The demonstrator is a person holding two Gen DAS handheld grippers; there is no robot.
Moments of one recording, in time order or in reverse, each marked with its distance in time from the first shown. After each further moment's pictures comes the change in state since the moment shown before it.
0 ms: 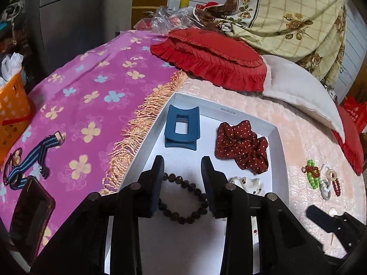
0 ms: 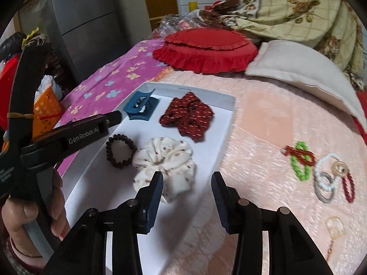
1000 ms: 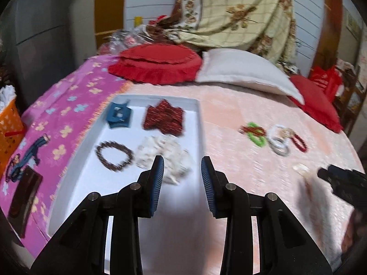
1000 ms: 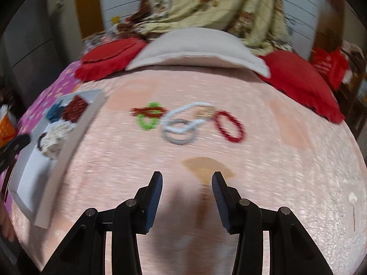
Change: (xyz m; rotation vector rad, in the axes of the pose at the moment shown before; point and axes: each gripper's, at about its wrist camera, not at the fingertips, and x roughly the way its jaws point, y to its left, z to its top) left arm -0.085 -0.101 -0.077 0.208 -0.078 -0.124; right arm -0.095 -0.197 -0.098 0.251 -0.038 -0.270
